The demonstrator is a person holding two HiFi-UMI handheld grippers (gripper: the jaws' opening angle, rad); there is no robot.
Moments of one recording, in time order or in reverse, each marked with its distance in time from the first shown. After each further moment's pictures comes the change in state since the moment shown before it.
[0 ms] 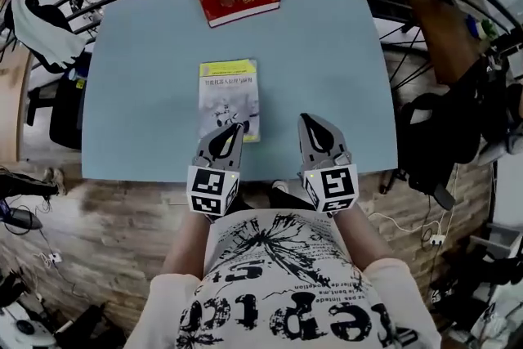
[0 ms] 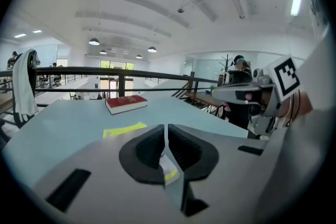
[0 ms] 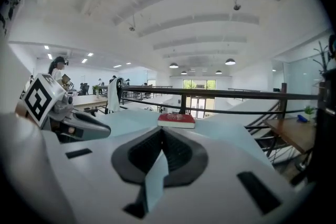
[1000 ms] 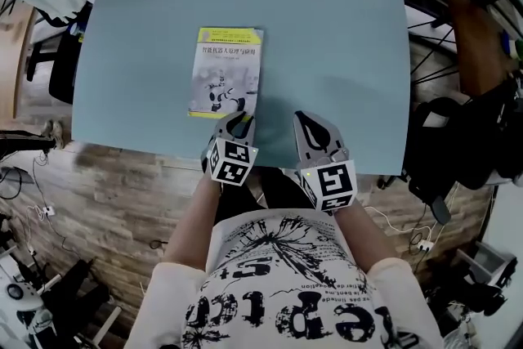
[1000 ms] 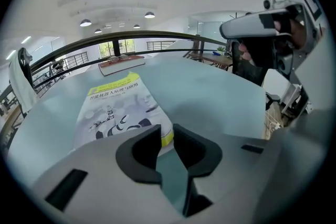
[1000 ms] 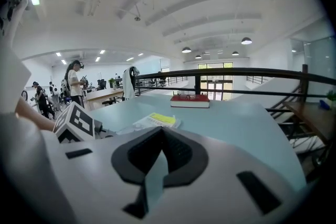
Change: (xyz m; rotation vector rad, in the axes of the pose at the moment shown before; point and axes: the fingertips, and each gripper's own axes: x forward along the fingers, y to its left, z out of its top) left arm 0.087 -0.014 -0.149 0.079 0.384 0.095; right arm 0.023 -0.001 -0.077 0.031 0.152 0.218
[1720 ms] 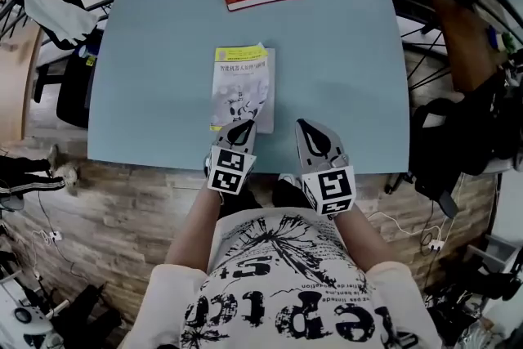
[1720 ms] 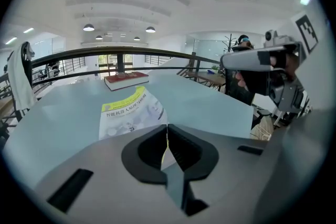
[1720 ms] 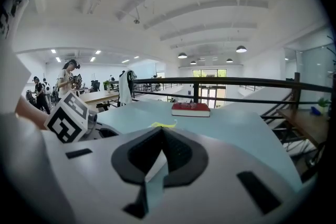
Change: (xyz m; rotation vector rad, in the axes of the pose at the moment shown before) left arm -0.066 0.043 0.035 -0.041 -0.162 -0.086; right arm 0.001 0.049 0.039 -0.013 -0.051 -0.085
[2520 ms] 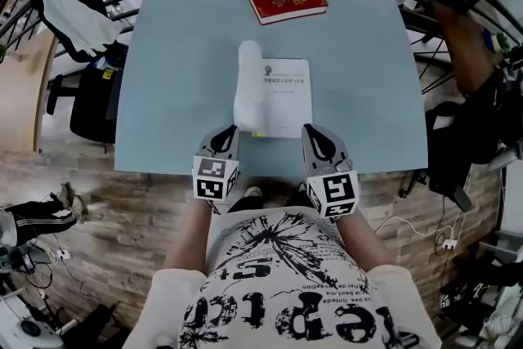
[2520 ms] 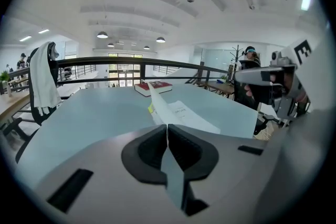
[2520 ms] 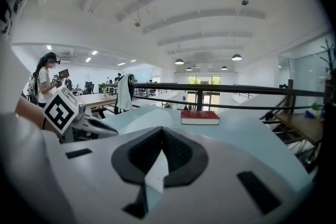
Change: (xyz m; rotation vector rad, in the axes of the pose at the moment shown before) left arm -0.114 0.141 -0.022 -0.057 -0.100 0.067; right arm 0.035 0.110 0.037 -0.012 -0.060 -0.082
